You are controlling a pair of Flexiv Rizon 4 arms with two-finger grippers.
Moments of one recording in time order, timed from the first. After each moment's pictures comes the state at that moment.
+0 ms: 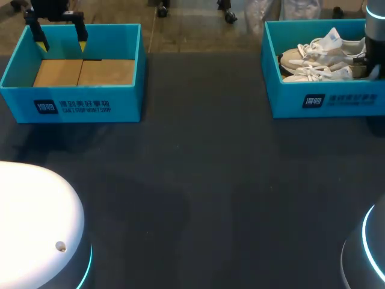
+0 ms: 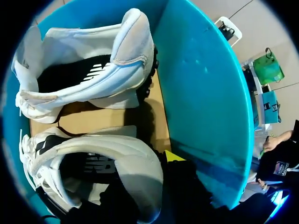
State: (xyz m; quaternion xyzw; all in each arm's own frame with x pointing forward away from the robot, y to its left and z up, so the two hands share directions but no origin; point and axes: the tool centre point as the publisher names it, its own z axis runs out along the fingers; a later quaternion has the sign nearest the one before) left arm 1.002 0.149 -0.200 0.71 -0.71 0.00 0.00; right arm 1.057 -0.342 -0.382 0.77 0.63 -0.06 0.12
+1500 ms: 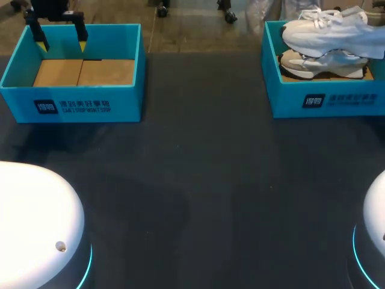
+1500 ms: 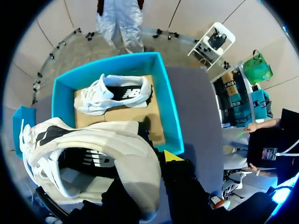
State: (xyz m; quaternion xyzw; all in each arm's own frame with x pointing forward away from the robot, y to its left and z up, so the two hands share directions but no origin) left arm 1.002 0.149 -0.200 0.71 -0.71 0.00 0.00; right arm 1.013 -0.303 -0.180 0.77 0.63 -0.03 0.11
